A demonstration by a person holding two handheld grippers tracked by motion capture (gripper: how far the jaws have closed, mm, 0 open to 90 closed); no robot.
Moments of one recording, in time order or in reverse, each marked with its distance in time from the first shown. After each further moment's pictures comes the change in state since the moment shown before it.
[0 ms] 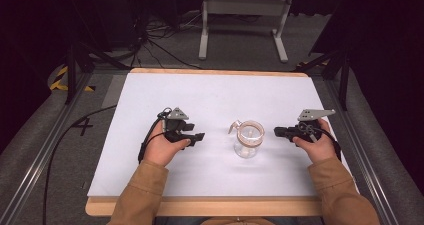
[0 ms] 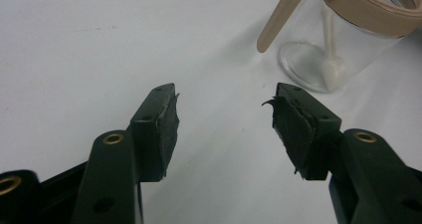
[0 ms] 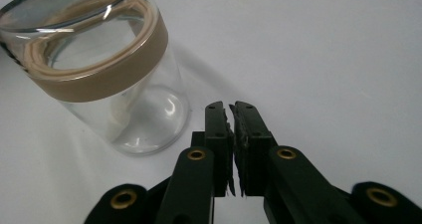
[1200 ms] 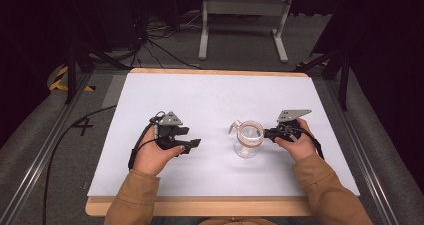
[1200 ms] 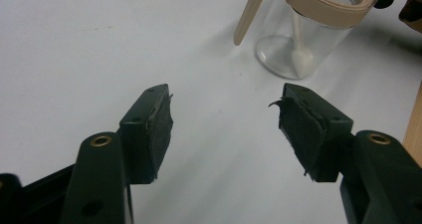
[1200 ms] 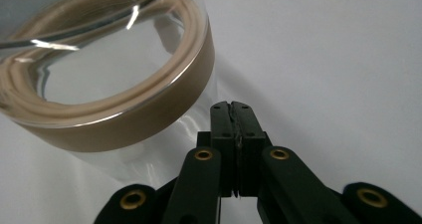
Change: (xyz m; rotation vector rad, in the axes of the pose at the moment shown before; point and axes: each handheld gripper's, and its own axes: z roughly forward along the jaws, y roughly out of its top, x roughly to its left) left arm -0.017 -0.005 -0.033 -0.006 -0.004 0.018; right arm 0.018 0.012 0.046 0.043 0.057 -0.074
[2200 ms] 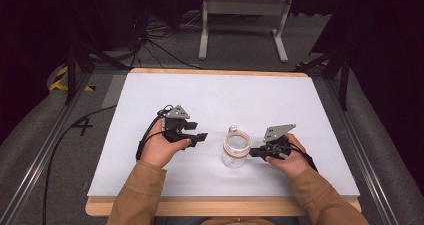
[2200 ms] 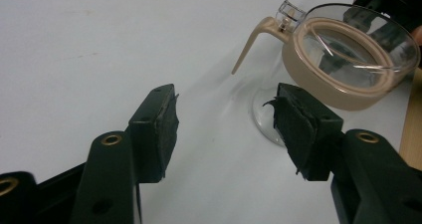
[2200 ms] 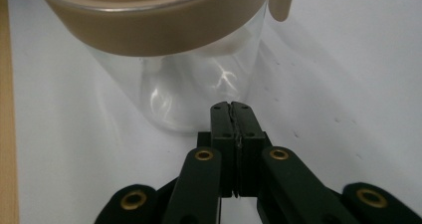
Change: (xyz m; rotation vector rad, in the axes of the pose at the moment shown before) left arm 0.004 0.019 0.013 -0.017 -0.039 0.020; right arm 0.058 -0.004 0.014 0.132 0.088 -0.118
